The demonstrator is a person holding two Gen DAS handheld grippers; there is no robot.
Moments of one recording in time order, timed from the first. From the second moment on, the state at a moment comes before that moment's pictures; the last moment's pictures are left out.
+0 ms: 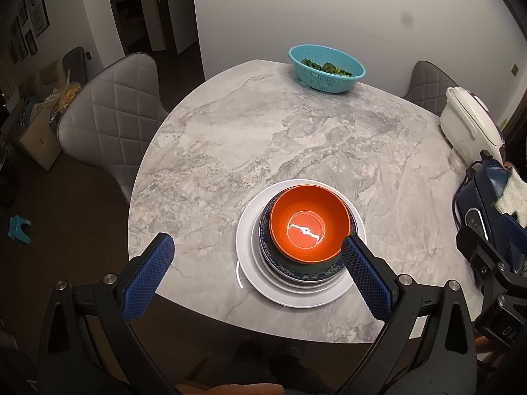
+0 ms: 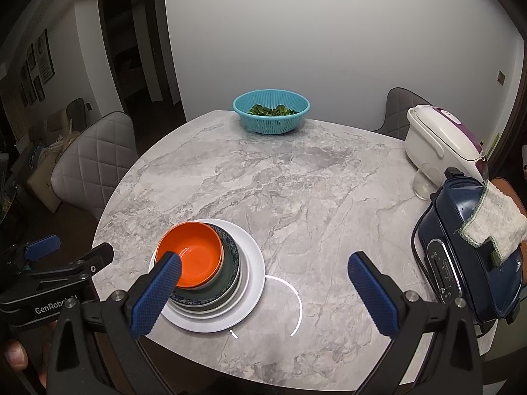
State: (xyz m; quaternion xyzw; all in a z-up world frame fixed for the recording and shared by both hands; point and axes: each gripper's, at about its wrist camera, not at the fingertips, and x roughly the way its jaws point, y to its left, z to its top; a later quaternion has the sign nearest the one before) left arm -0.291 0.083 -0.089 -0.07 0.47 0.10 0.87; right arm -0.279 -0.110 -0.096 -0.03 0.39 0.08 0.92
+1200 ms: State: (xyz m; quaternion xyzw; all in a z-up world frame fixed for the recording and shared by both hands) left arm -0.290 0.080 -0.096 -0.07 0.48 0.10 0.87; right arm -0.277 -0.110 -0.100 -0.03 0.39 0.08 0.92
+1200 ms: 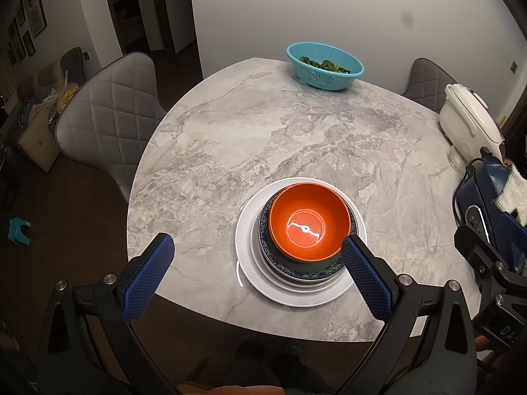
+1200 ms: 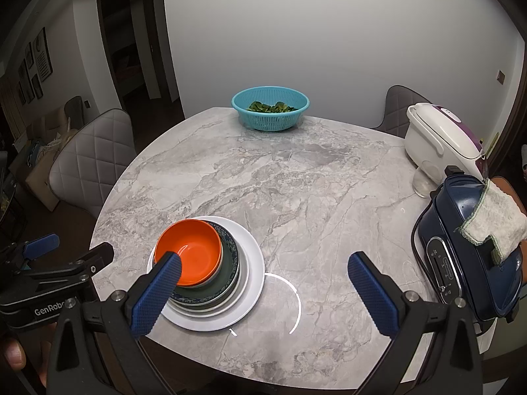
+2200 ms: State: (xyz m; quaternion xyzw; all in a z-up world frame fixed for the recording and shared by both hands) left arm -0.278 0.082 -0.098 -0.05 0.48 0.10 0.87; right arm -0.275 -0.110 -0.103 -0.03 0.39 0.09 0.92
